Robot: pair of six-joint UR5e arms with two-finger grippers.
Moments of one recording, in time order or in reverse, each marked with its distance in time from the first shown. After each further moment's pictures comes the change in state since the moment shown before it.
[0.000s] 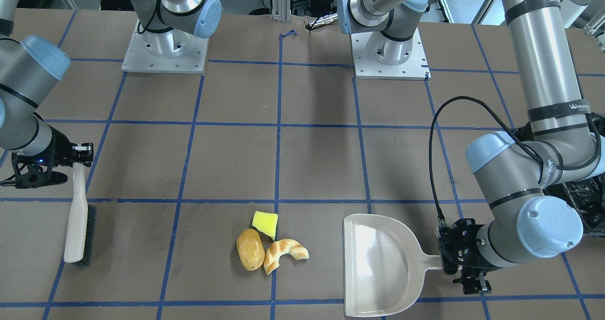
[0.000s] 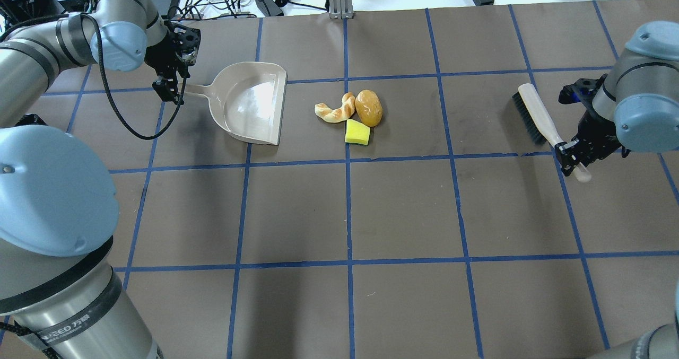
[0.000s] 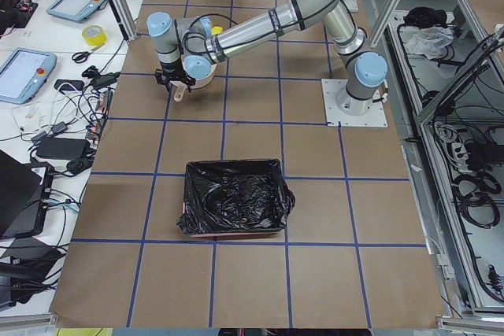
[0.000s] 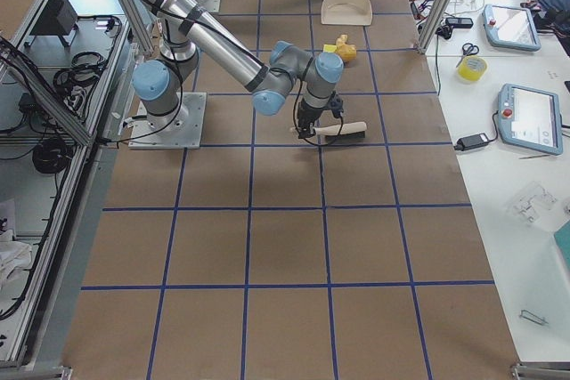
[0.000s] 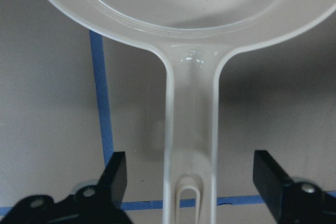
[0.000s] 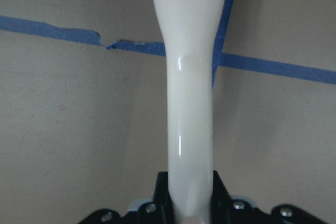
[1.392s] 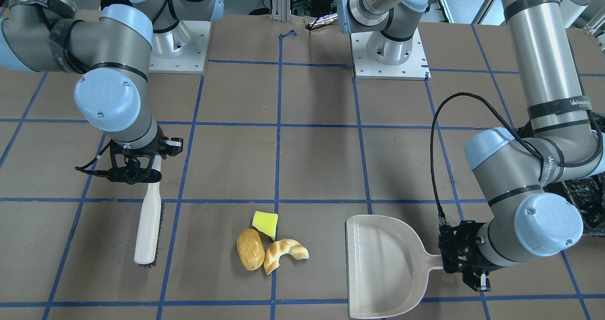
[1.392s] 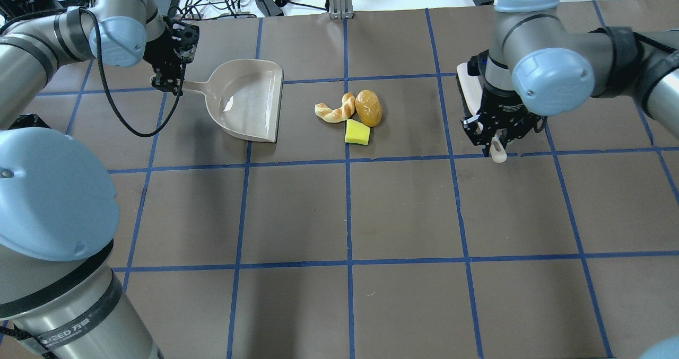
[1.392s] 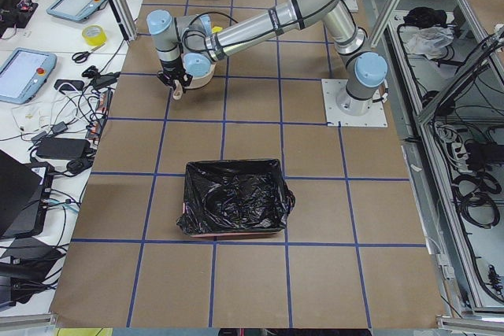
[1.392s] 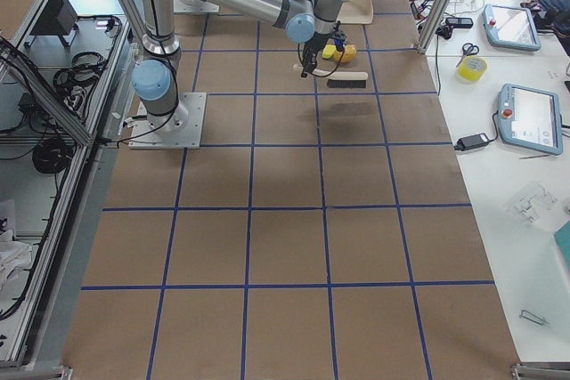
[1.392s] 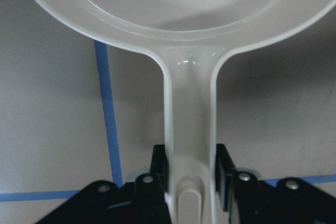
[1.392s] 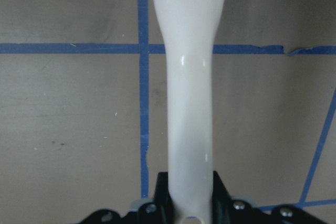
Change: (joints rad) left arm -0.016 0.010 0.015 -0.015 0.047 0.003; right arm 0.469 -0.011 -0.207 0.302 -0.026 0.636
